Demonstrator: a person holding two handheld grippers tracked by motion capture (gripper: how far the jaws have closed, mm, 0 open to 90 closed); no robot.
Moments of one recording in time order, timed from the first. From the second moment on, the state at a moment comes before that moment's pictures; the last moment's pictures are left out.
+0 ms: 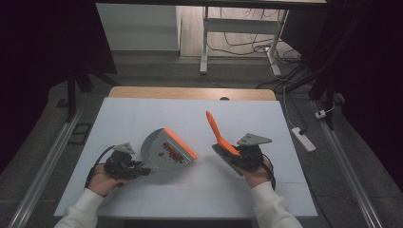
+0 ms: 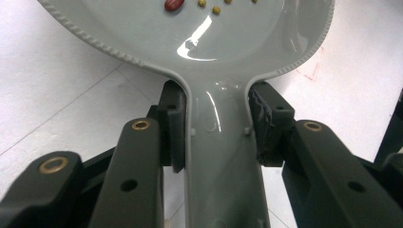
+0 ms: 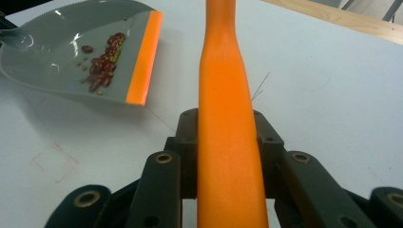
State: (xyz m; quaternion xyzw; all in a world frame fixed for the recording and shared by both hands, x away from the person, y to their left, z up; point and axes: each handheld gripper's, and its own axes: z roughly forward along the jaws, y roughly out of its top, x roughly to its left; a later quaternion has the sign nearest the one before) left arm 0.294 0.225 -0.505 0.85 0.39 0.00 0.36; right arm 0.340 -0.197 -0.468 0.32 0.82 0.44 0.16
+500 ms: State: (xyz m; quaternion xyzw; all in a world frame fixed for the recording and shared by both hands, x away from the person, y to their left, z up) left arm 0.282 0.230 -0.505 0.82 0.43 0.01 0.37; right arm 0.338 -0.216 -0.468 0.32 0.82 0.44 0.16
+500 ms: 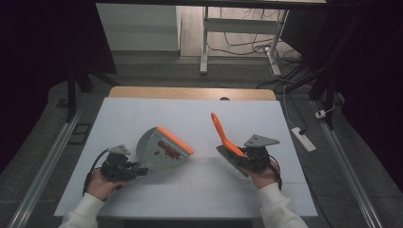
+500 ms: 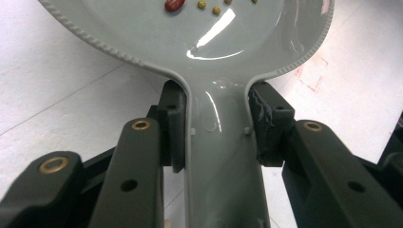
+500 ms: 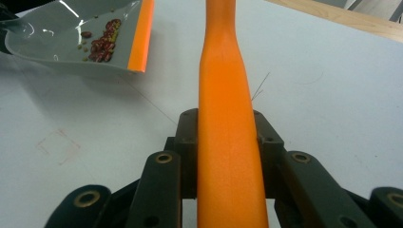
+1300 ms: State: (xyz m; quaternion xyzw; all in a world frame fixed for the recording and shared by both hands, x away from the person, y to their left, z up) left arm 0.271 0.233 -0.508 0.80 0.47 0.04 0.38; right arm 0.322 -0.229 -0.472 0.31 0.83 0.44 0.13
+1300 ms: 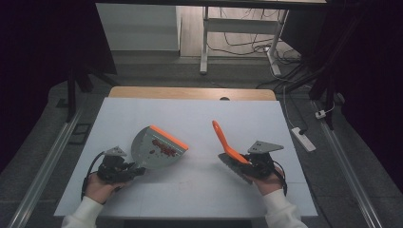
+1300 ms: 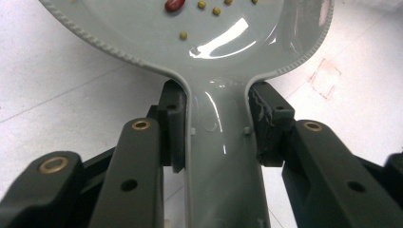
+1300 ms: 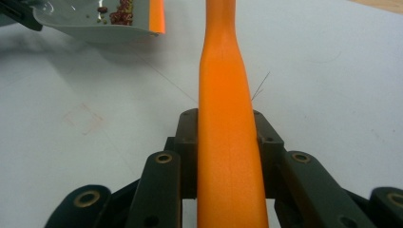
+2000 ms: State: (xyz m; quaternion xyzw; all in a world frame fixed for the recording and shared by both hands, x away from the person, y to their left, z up) left arm 0.261 0.236 -0.516 0.74 0.55 0.07 0.38; right arm 0.309 -0.245 -0.476 0.32 0.83 0.44 0.11
